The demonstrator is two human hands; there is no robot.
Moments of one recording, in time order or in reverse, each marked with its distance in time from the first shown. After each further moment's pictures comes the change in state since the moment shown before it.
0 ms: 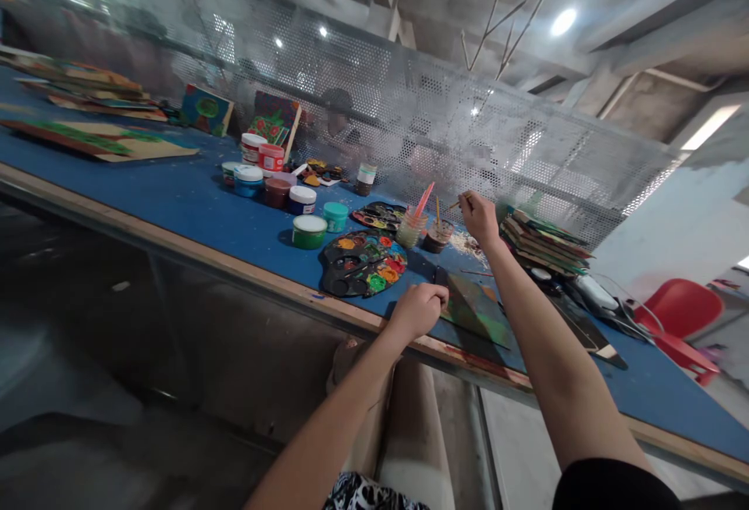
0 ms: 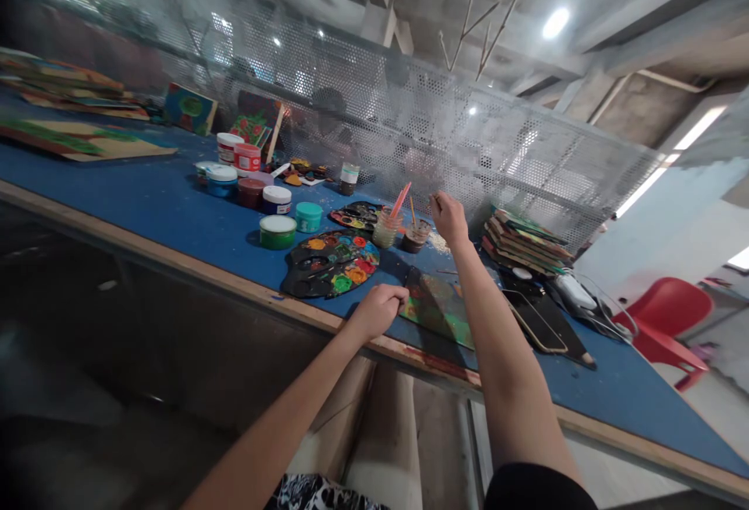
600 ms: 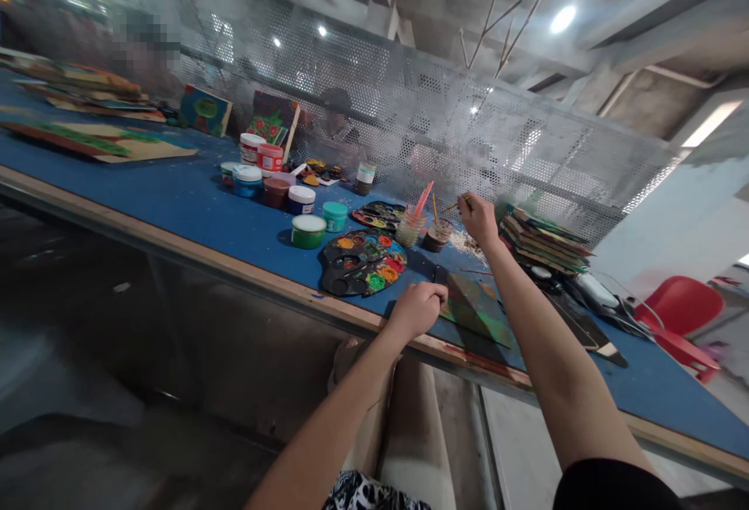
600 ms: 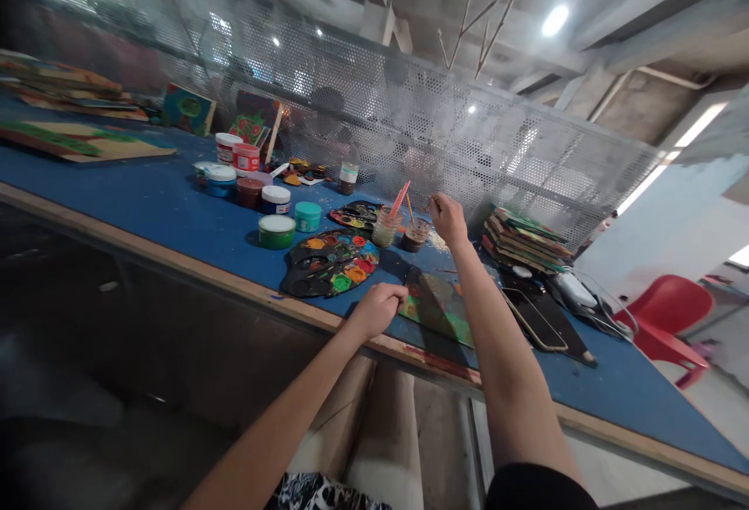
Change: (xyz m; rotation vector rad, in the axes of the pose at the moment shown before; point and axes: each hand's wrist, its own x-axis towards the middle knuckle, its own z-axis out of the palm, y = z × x) left_hand 0.001 0.000 0.000 -0.007 0.001 -0.009; right_hand -0.006 -0.003 -0.001 0.009 -0.006 0.003
